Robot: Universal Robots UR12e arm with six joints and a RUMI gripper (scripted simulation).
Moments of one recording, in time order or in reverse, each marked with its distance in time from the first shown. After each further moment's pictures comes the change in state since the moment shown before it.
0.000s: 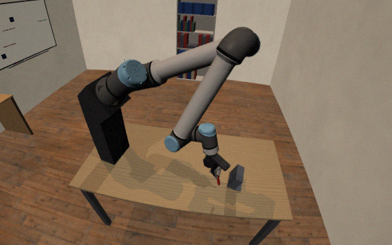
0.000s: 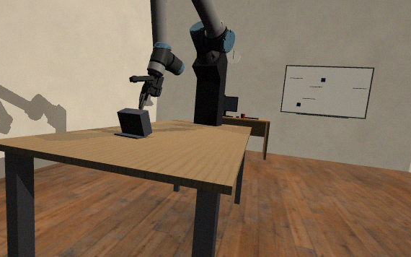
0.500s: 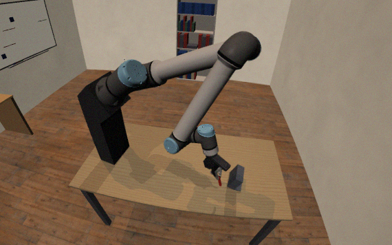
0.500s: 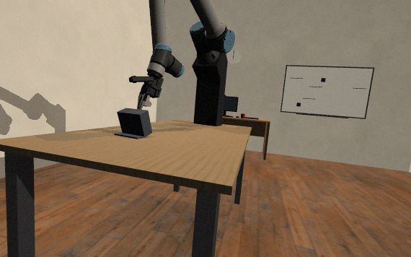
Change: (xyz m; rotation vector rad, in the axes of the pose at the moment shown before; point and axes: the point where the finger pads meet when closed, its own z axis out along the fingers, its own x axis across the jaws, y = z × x) arm -0.001 -0.007 0.005 0.041 -0.012 -0.017
